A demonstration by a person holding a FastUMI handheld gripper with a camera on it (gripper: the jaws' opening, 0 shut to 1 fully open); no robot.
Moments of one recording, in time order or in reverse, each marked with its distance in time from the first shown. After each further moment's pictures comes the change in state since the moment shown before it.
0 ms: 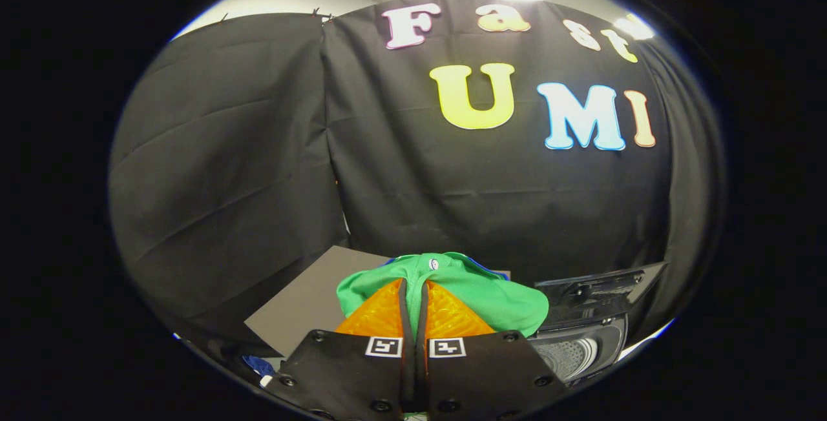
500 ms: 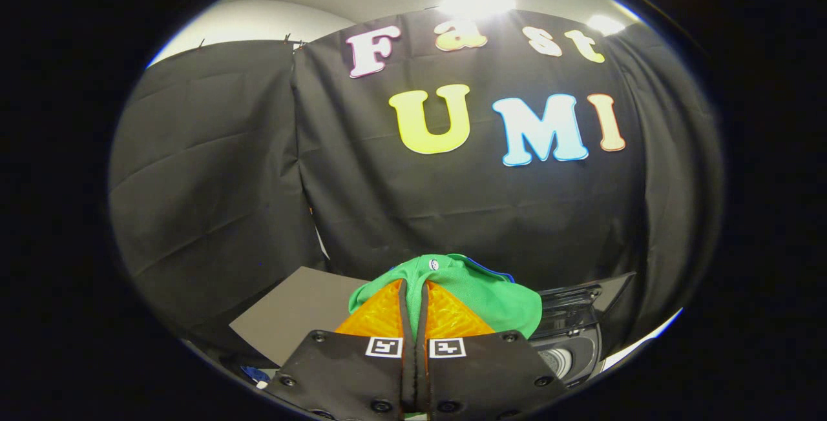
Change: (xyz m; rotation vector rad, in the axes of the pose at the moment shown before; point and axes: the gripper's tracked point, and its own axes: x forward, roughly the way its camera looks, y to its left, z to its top) arm -0.045 -0.109 0.025 0.048 -0.089 -0.064
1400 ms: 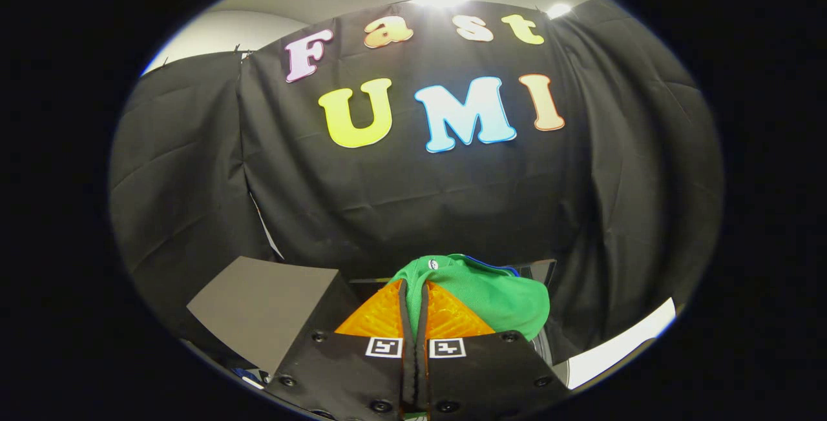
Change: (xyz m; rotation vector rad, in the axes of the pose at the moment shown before) arm -0.031 -0.170 -0.049 0.071 0.041 -0.138
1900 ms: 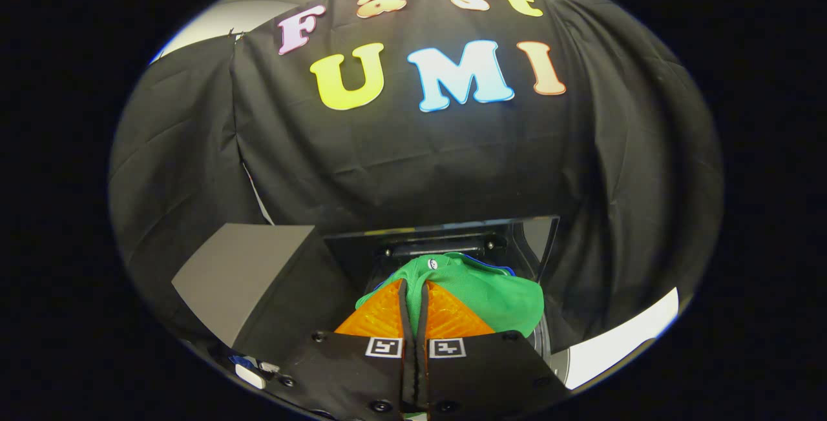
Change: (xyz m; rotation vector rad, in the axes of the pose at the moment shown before) arm 0.031 -0.027 -0.080 -0.018 0.158 0.020
